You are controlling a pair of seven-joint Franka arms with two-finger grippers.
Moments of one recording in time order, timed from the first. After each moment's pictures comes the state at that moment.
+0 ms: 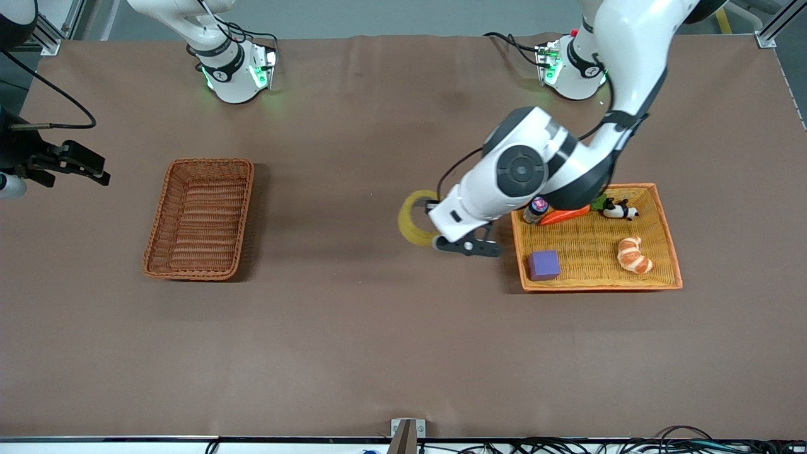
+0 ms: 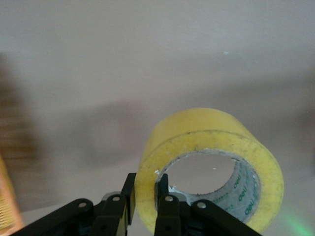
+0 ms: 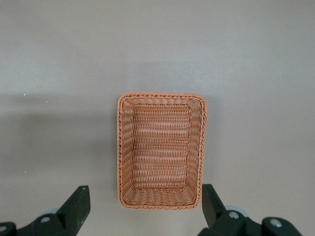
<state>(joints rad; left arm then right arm) -0.22 0.63 -0.57 -1.42 0.04 1.97 -0.57 0.05 0.02 -0.08 -1.57 0.01 1.58 -0.03</state>
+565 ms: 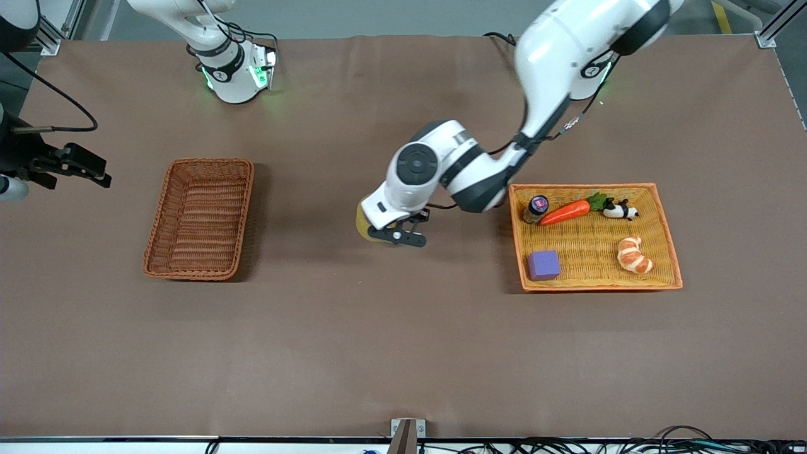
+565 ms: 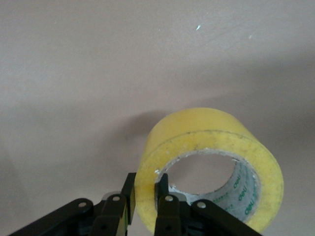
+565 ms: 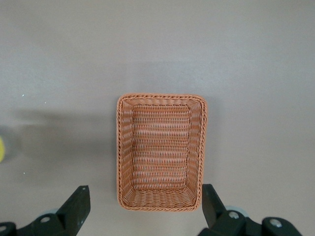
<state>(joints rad) -0.59 0.82 -0.33 -1.32 0.14 2.15 -0.67 0.05 0.03 -0.08 -1.58 0.01 1.60 -0.03</state>
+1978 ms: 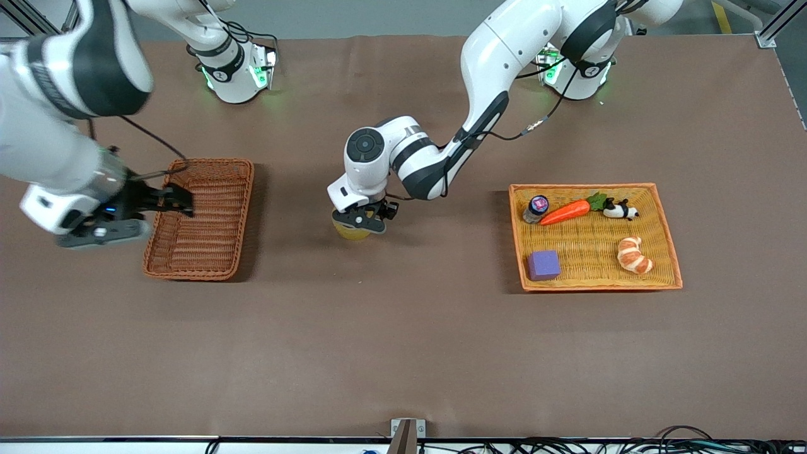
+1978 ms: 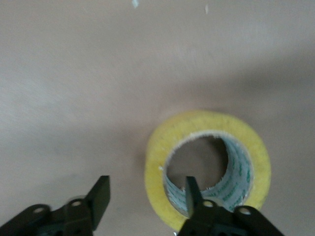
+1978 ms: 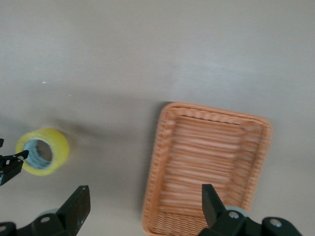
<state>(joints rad) -0.79 0.91 -0.19 -1.21 0.14 2.19 -0.73 0.13 0.15 0.07 -1.69 0.02 1.80 0.04</state>
